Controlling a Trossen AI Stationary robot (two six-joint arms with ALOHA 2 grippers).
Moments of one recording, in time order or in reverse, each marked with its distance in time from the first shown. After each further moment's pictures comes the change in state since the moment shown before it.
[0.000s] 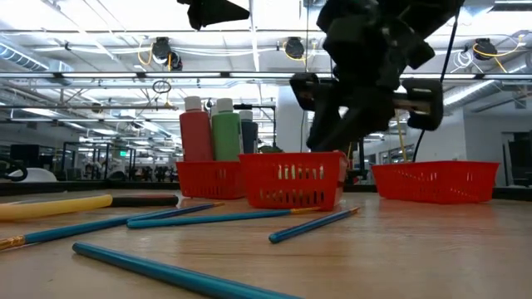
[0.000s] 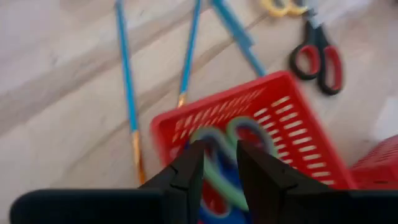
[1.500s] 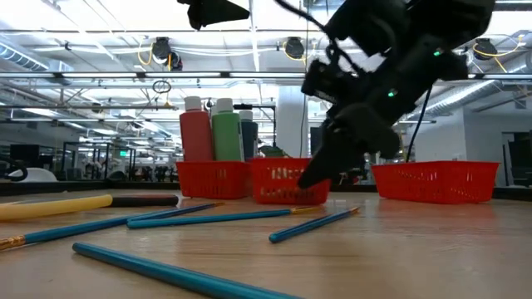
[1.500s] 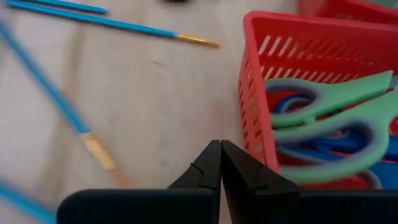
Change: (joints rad) left arm 0.000 0.000 0.000 0.000 0.000 0.000; right arm 0.188 0.161 -0.034 0.190 0.604 0.905
